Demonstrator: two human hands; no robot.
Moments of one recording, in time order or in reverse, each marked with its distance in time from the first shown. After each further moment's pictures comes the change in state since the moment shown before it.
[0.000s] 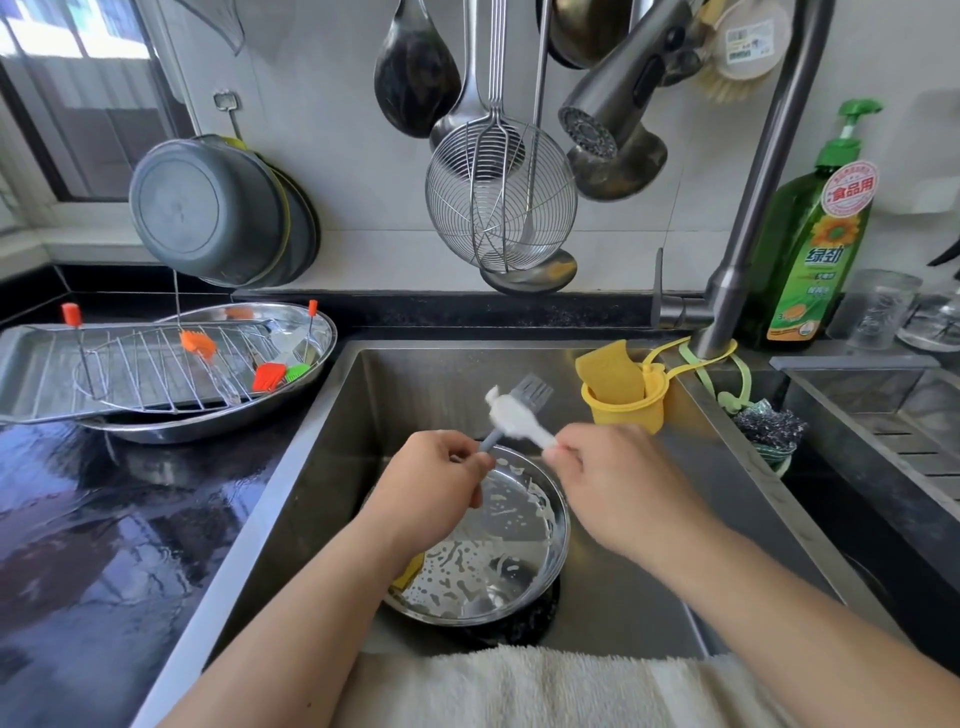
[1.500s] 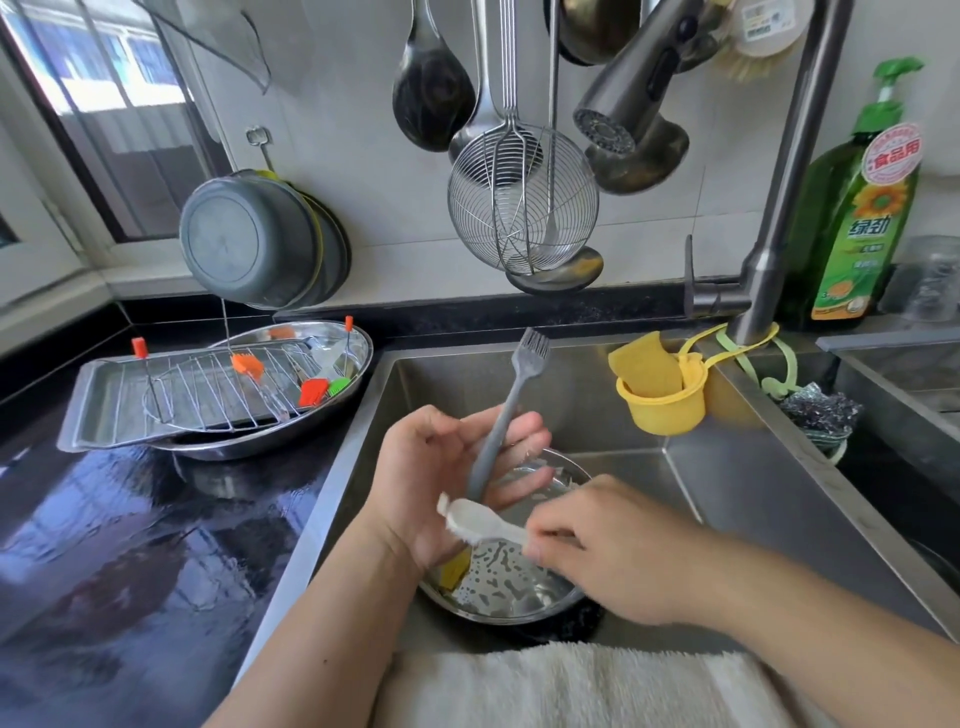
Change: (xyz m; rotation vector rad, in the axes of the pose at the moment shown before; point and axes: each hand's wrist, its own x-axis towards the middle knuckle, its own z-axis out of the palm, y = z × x) left_hand 0.000 0.006 -0.023 -1.230 -0.433 -0.217; right_hand -0.022 -0.020 0.010 0.154 -0.326 -0.344
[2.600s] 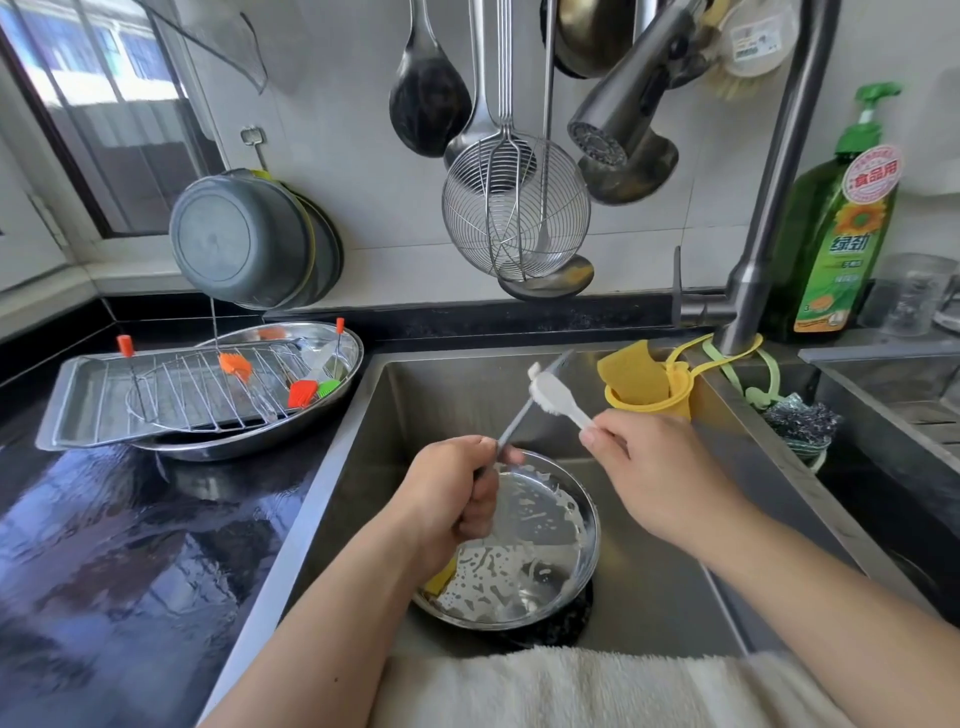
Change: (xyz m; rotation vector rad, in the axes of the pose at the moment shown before) left_hand 0.009 -0.016 0.005 0.670 0.366 0.040; right_hand 0.012 0.047 -0.021 -0.001 0.480 0.244
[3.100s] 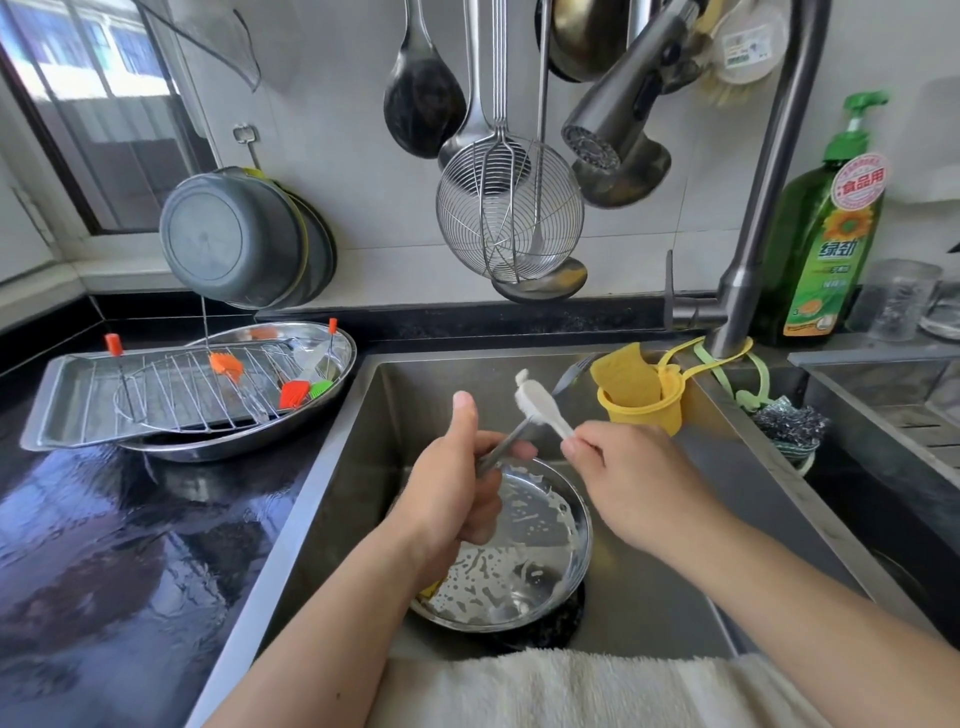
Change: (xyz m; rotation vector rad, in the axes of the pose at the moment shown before) left_hand -0.008 0.003 0.007 -0.019 -0.047 0.053; right_hand -0.003 -0.023 -0.004 -0.066 -0.120 0.071
